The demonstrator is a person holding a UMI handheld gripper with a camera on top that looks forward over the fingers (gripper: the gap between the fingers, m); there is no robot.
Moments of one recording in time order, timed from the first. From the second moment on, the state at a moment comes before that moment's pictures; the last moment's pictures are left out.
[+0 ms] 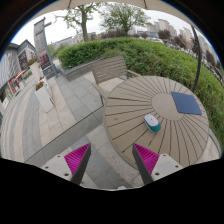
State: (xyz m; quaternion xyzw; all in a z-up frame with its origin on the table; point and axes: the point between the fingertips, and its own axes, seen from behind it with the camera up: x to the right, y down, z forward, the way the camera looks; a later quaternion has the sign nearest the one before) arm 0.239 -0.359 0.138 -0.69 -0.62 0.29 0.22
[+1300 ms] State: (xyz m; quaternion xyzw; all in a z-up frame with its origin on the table) arm 0.086 -0.116 -0.008 -0.76 -0.51 0.22 0.35
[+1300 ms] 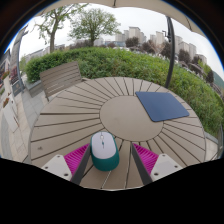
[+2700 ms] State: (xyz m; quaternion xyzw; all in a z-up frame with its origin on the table) arm -0.042 0.210 -0.013 -0.72 -0.54 0.24 0.36
